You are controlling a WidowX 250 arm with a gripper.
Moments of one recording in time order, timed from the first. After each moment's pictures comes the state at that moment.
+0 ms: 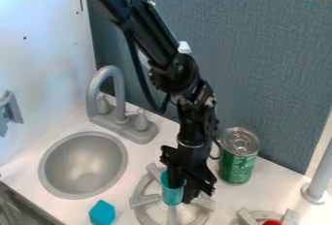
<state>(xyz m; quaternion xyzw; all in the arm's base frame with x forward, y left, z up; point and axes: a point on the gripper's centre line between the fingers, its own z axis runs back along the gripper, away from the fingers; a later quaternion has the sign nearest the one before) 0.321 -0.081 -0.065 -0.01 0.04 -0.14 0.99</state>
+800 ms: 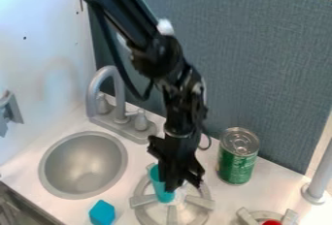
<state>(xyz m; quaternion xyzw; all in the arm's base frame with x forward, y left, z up) 0.307 -0.072 -0.031 0.00 0.02 -0.15 0.99</state>
